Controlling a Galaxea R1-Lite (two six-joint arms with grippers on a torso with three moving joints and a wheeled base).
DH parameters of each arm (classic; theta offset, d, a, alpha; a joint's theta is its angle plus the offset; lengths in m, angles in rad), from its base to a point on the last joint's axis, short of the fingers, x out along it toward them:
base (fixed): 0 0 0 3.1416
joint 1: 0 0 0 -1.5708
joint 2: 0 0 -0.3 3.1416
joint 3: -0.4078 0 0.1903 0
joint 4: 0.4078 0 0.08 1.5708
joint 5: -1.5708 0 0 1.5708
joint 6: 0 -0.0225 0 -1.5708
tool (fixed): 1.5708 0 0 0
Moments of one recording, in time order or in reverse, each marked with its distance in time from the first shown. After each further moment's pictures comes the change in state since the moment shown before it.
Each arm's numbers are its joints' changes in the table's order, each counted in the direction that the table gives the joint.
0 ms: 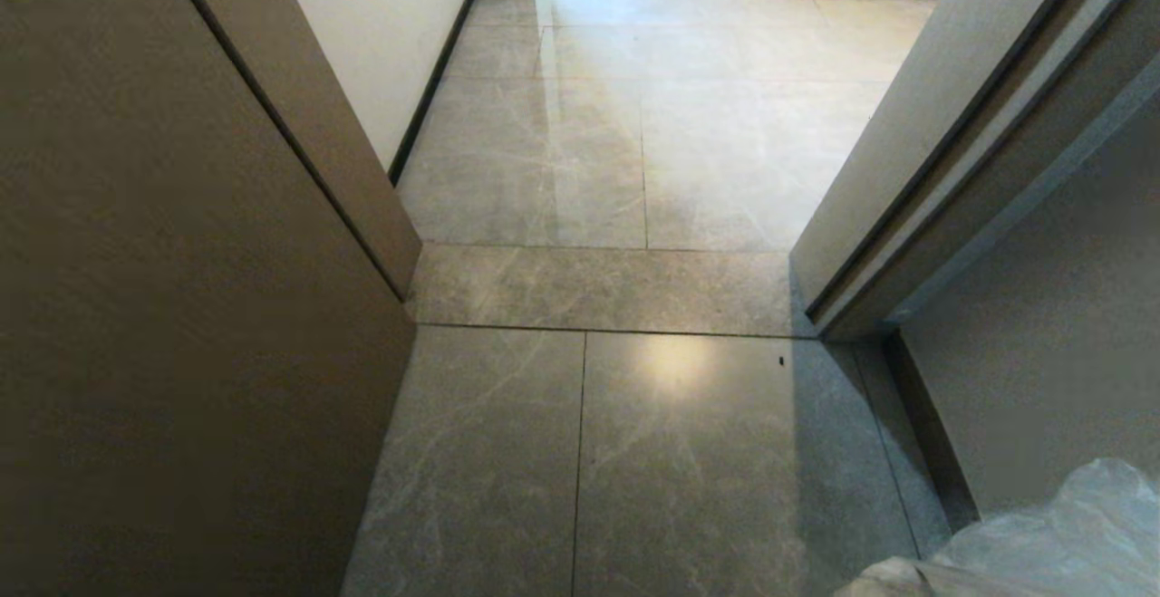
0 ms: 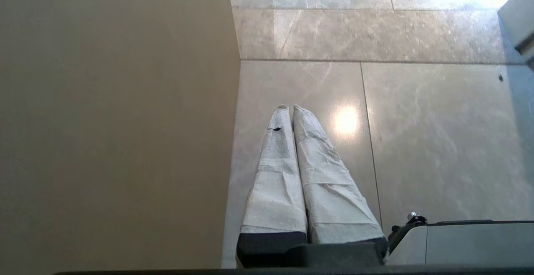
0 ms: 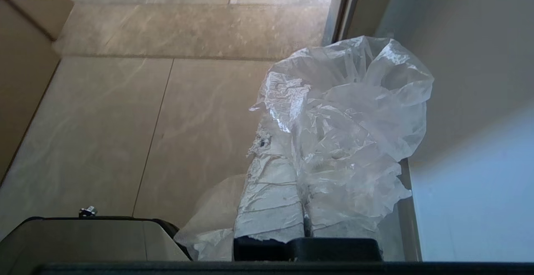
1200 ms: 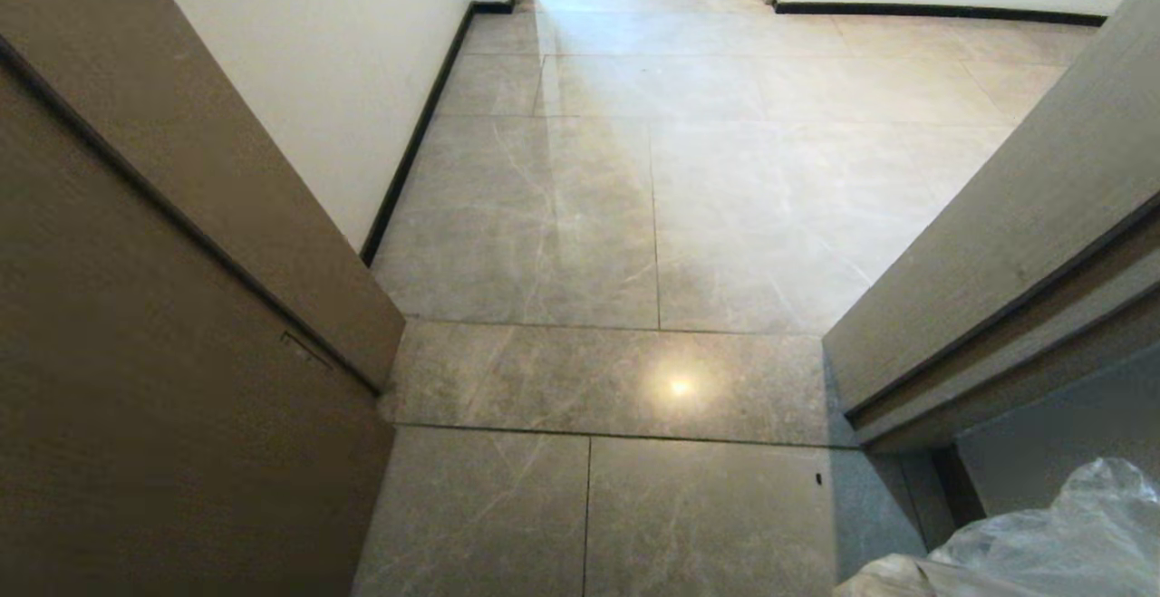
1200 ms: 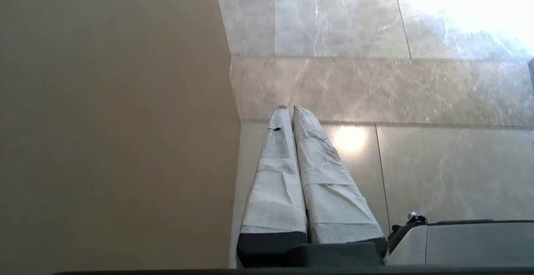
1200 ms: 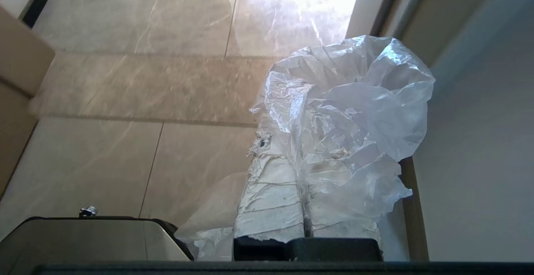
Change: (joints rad) left arm 0.000 0.000 0.000 -0.001 0.000 0.000; right arm 0.000 0.000 0.000 0.000 0.000 0.001
